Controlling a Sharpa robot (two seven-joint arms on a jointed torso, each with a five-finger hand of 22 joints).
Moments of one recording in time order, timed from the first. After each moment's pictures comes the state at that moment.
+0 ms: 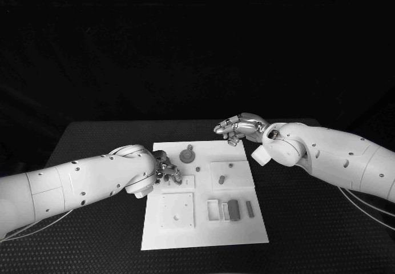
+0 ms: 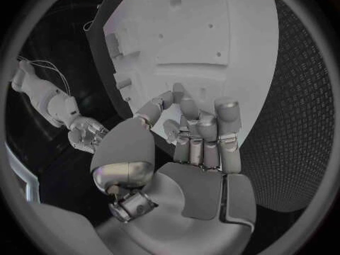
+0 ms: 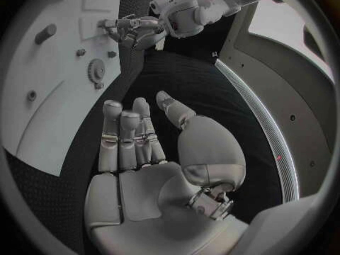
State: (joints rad) left arm 1.28 -0.61 -0.23 1.36 -0.94 -0.12 -0.62; left_hand 0.86 -0.01 0.57 -0.27 0.45 1.14 0.00 0.30 0.54 1.20 -0.06 1.00 0.64 1.07 -0.15 1.51 0.69 0.02 1.28 -0.27 0.81 1.31; right arm 1.20 -0.68 0.00 1.19 -0.47 0.00 0.12; right_hand 1.00 -0.04 0.56 -0.28 0.05 0.90 0.15 0.21 0.65 0.95 0.04 0.87 0.72 1.09 -0.07 1.27 0.84 0.24 1.08 0.00 0.90 1.31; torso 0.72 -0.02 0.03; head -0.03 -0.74
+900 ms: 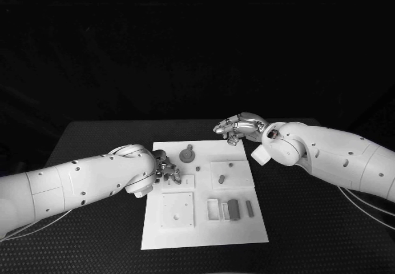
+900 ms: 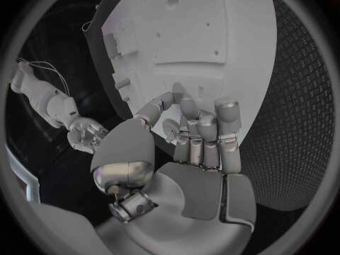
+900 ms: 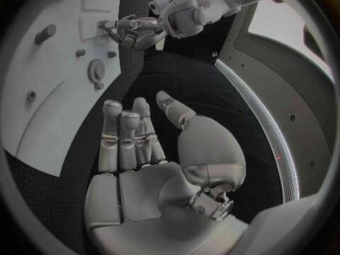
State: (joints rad) left arm 1.28 -0.61 -0.23 1.36 -0.95 -0.13 -0.62; left_hand 0.86 0.00 0.57 -0.27 0.46 1.14 0.00 0.30 0.54 1.20 -0.07 1.00 0.64 1.07 -0.15 1.51 0.69 0.02 1.28 -0.27 0.81 1.31; right arm 1.20 -0.68 0.00 1.19 -0.47 0.00 0.12; right_hand 1.00 -0.04 0.56 -0.28 0.05 0.90 0.15 0.21 0.65 0.95 0.04 0.87 0.71 1.10 -0.07 1.27 0.84 0.24 1.08 0.00 0.90 1.31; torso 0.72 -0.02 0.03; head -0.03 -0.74
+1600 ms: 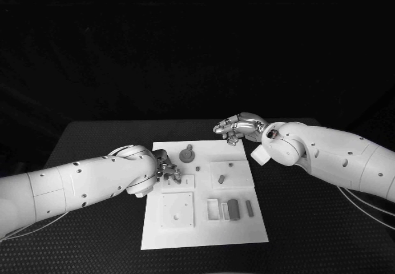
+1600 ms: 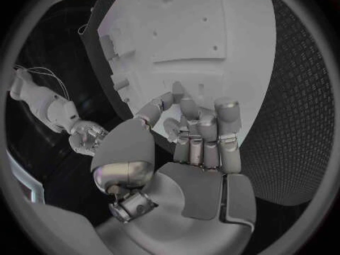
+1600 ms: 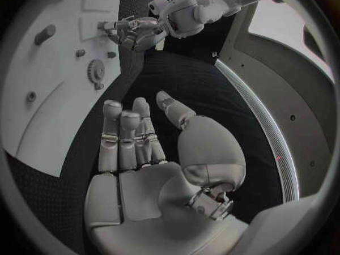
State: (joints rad) left arm 1.28 -0.60 -0.24 1.36 -1.00 -0.14 -0.62; left_hand 0.86 0.00 0.57 -0.27 0.47 1.14 0.00 0.30 0.54 1.20 -0.07 1.00 0.64 1.07 -0.15 1.51 0.69 0.02 1.28 -0.27 0.81 1.31; right arm 1.20 -0.68 0.00 1.19 -0.47 0.00 0.12; right_hand 1.00 -0.04 0.56 -0.28 0.05 0.90 0.15 0.21 0.65 0.95 0.04 0.87 0.71 1.10 -0.07 1.27 0.84 0.24 1.08 0.00 0.90 1.31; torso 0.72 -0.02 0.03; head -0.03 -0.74
